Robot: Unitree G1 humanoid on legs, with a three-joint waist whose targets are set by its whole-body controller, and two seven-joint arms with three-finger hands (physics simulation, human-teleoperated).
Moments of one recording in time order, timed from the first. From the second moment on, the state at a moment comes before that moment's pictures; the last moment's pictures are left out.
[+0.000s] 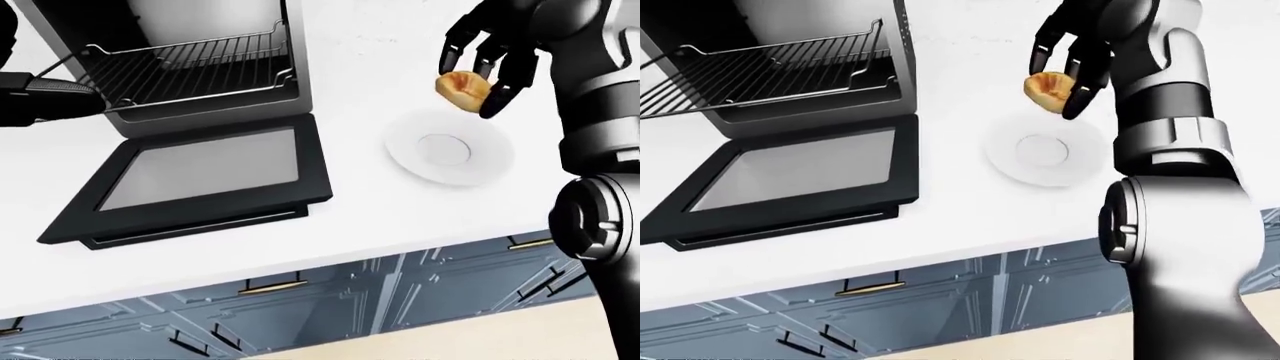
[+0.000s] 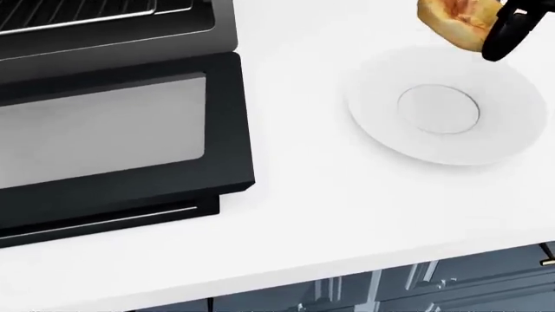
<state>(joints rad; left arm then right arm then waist) -0.63 1.08 0.54 -0.42 -1.07 1.05 0.33 -1.54 -0.58 -0.06 1.14 -0.97 -0.02 0.74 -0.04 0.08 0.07</state>
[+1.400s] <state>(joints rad) -0.57 1.17 0.59 -0.38 -1.19 0.98 0.37 -1.93 -0.07 0.05 0.78 -0.71 0.60 0.77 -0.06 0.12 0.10</state>
